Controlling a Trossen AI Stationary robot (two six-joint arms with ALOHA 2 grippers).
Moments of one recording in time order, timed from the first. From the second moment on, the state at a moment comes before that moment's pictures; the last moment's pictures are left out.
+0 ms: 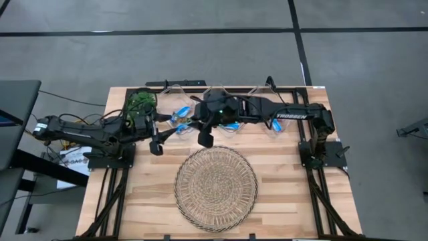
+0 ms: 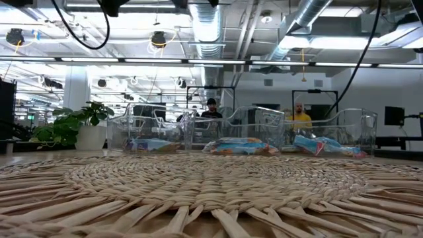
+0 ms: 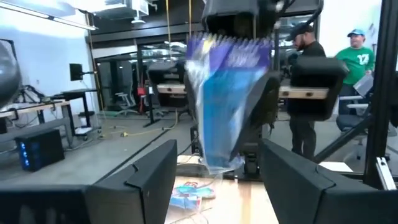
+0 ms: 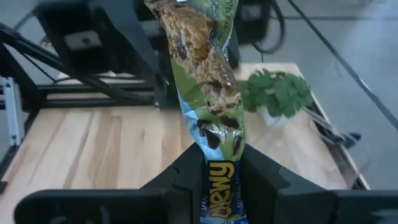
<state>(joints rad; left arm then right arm) -0.11 0.69 0.49 0.42 -0.33 0.11 -0.01 1.88 1.97 -0.60 0.04 -0.06</state>
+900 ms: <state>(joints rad) -0.04 0.79 0.49 0.60 -0.21 0.09 0.00 1.89 1.97 -0.53 0.02 -0.09</state>
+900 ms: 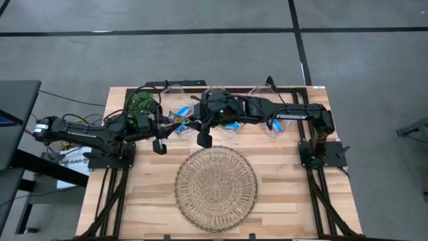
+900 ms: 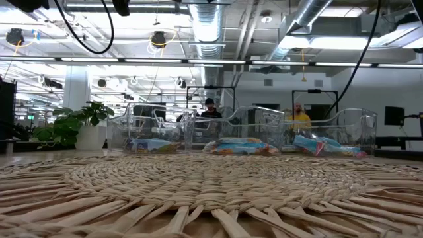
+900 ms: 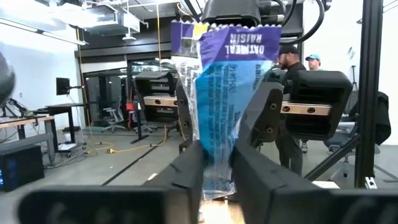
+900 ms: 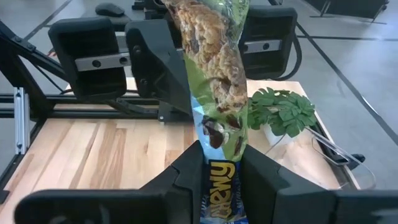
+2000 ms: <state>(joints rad) 0.24 0.86 0.49 0.12 -0.56 -0.12 -0.02 1.89 1.95 -1.08 0.08 0.04</state>
